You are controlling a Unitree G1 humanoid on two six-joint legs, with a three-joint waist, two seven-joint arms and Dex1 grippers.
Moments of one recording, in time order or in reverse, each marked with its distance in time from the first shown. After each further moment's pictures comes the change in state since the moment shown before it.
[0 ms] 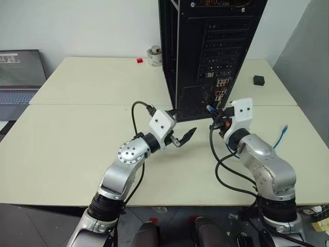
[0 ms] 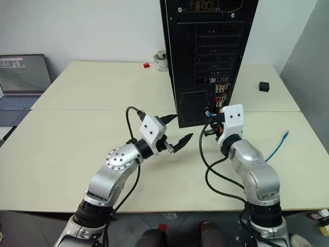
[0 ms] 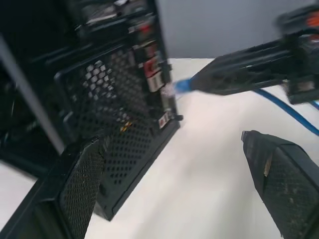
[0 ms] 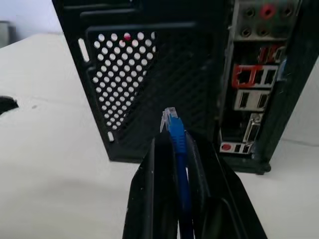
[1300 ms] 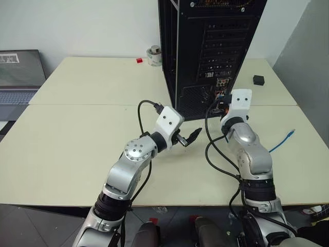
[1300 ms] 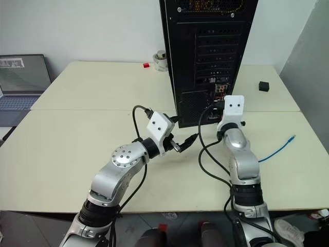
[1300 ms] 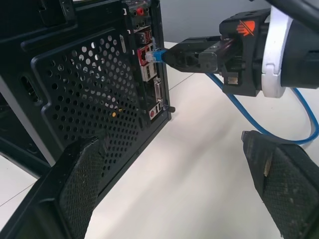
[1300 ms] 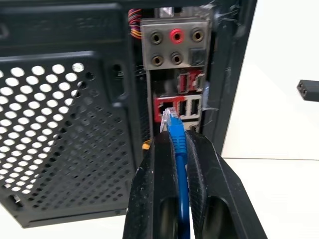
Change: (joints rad) left arm -0.032 -0.037 -0.023 -0.068 0.033 0.147 0.021; right arm -0.162 0.086 -0.063 0.339 -0.152 -0.213 -0.080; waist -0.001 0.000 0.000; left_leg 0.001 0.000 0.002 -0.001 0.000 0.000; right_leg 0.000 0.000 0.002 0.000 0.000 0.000
